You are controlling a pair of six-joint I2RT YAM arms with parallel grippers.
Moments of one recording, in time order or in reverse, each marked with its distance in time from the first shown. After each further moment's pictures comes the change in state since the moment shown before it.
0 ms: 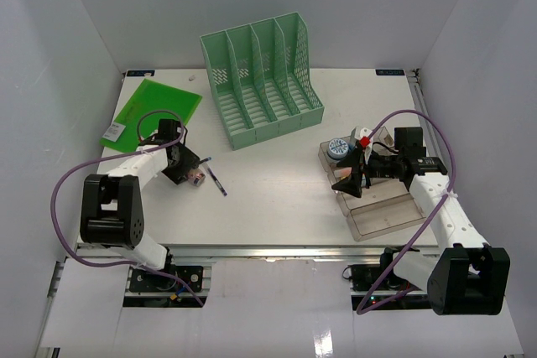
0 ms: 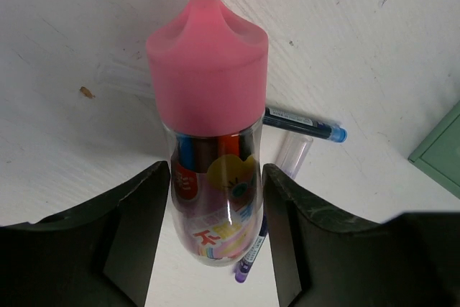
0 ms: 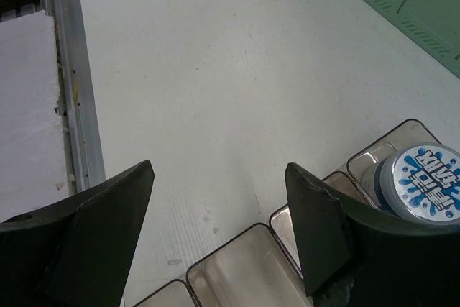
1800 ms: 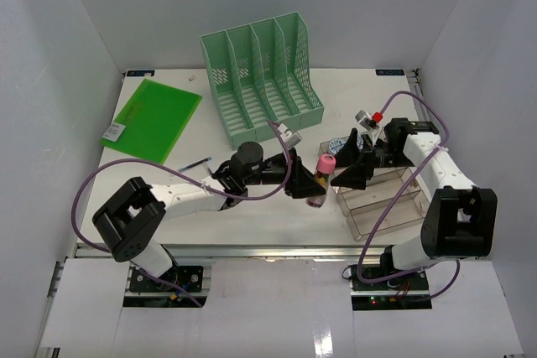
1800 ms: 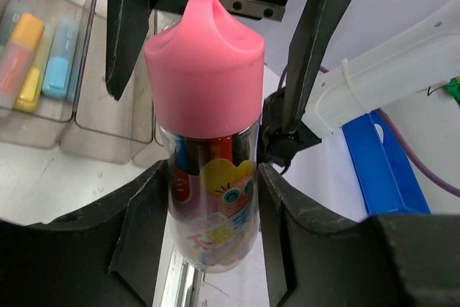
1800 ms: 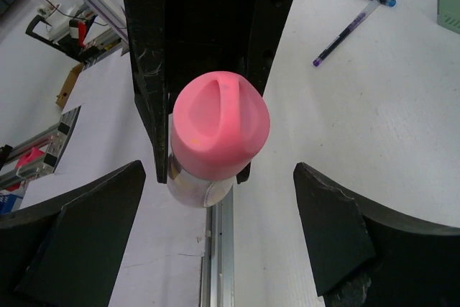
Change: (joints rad) left arm -0.811 -0.011 -0.105 1.185 0.749 0.282; right arm -0.005 0.347 0.291 -0.704 -0.409 -0.393
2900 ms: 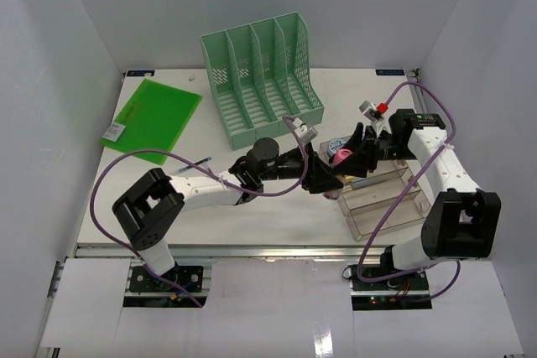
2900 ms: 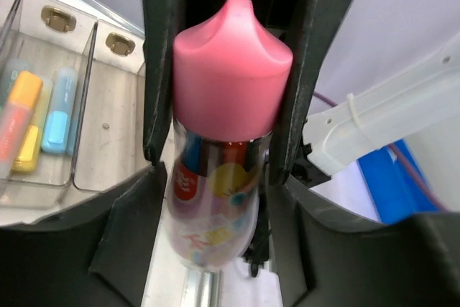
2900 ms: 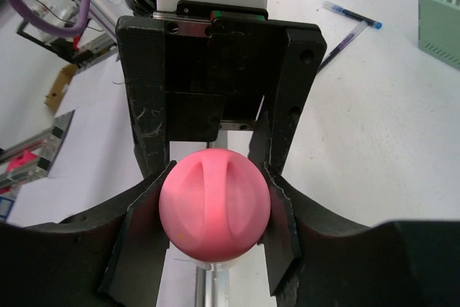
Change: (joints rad) left arm -0.060 0.133 0.141 0.067 -0.071 0.021; right arm -0.011 -0.011 0.097 -0.037 -0.005 0.024
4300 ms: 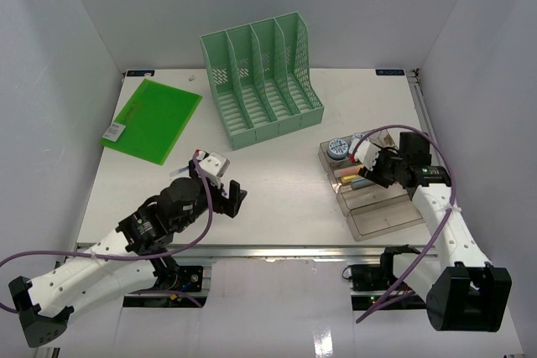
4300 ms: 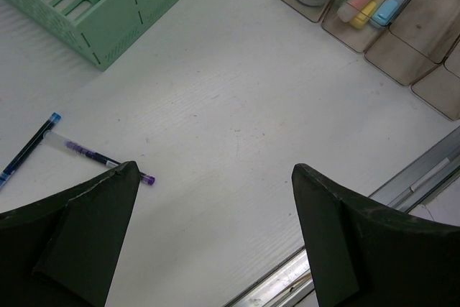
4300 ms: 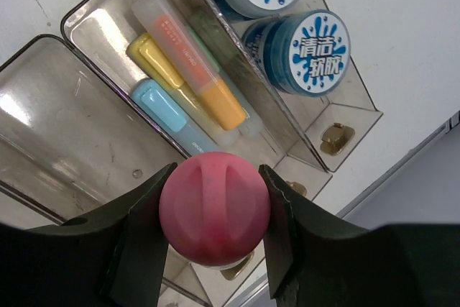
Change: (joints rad) left arm 0.000 -1.045 -0.314 -1.103 -0.856 0.434; right arm -0.004 -0.436 -0.425 0.751 1.149 0.025
